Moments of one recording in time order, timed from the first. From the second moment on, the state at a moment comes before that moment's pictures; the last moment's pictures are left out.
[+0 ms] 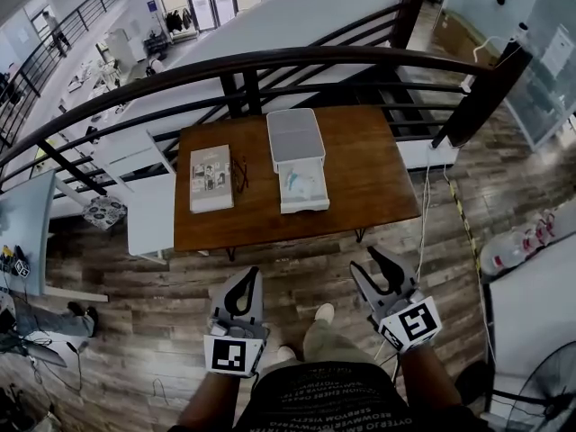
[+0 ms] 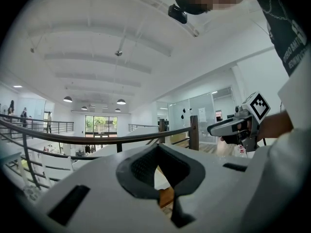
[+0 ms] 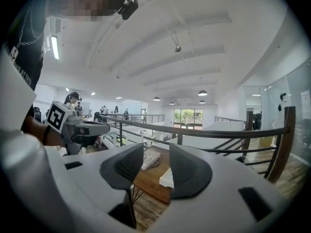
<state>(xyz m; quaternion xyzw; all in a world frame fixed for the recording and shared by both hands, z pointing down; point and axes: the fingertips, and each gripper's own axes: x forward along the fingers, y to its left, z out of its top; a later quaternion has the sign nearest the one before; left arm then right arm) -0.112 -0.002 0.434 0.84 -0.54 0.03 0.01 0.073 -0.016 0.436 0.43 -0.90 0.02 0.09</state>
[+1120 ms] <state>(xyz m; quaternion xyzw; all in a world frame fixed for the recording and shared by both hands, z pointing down) -0.044 -0.108 0.392 0.82 -0.57 0.03 -0.03 0.140 -0.134 0.405 0.39 -0.92 0.00 0.06</state>
